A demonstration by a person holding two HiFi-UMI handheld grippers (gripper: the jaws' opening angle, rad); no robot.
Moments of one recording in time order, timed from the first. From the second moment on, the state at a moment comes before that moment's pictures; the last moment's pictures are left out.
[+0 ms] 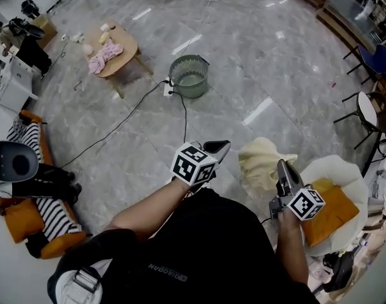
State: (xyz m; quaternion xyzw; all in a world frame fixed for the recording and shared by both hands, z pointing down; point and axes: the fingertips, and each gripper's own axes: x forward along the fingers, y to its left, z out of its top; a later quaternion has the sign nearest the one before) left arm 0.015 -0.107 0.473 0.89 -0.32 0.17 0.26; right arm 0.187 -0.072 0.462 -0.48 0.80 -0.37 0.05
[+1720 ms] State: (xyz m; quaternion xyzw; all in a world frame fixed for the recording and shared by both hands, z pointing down) left arm -0.312 -0.373 0.490 0.77 -0.54 0.15 0.31; right arm -0.151 -0.461 0.534 -0.28 0.87 -0.40 -0.10
